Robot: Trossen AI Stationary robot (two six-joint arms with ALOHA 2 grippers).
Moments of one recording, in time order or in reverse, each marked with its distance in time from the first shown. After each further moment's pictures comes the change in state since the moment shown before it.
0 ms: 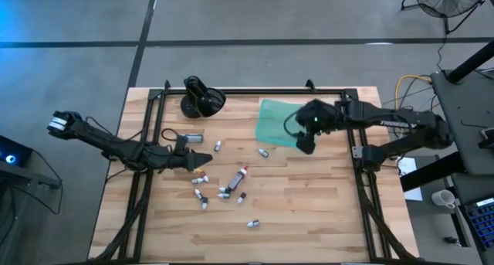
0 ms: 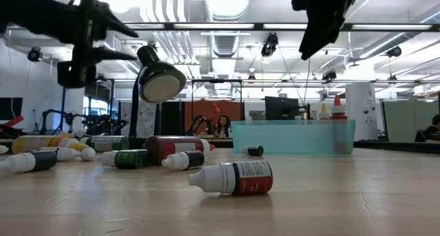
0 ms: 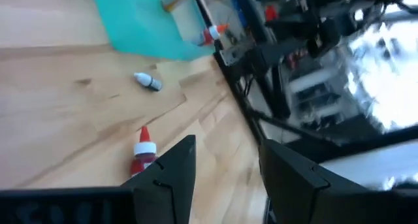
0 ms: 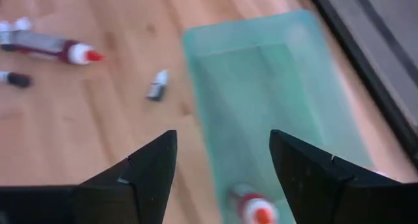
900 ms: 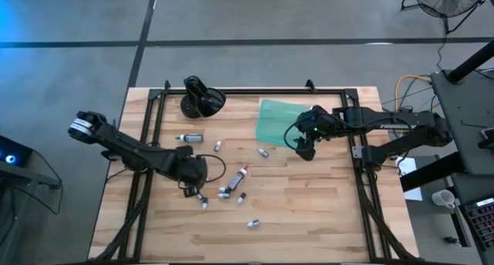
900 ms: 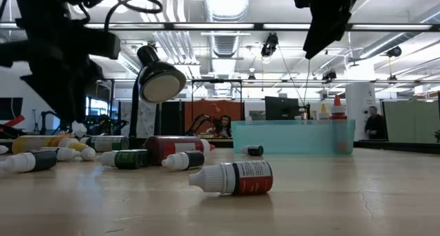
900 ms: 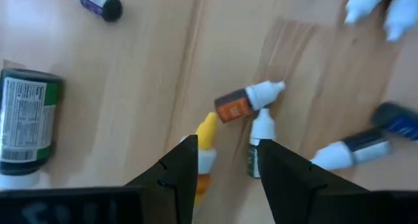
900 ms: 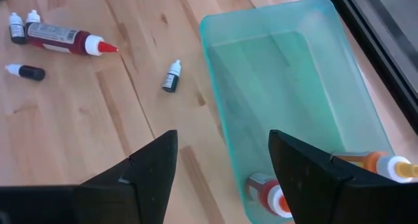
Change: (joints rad) left arm -0.042 0.557 0.470 -1.047 0.198 0.642; right arm 0.097 0.008 -0.004 -0.029 0.056 0.103
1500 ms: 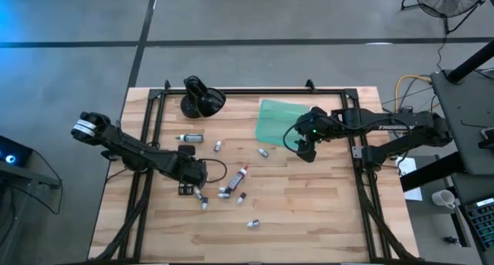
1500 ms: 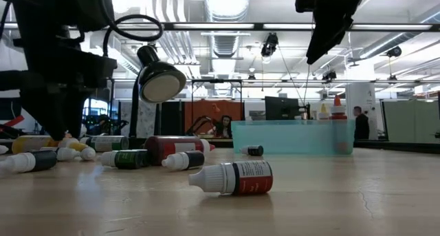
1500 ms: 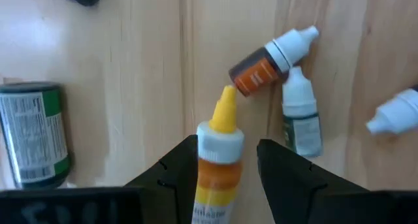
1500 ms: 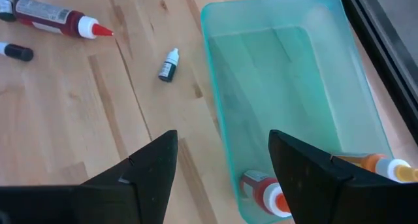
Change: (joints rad) left arm 0.030 0.042 -0.061 0.015 -0.007 0.219; right arm 0.000 0.000 -0.038 0.013 0.000 -0.055
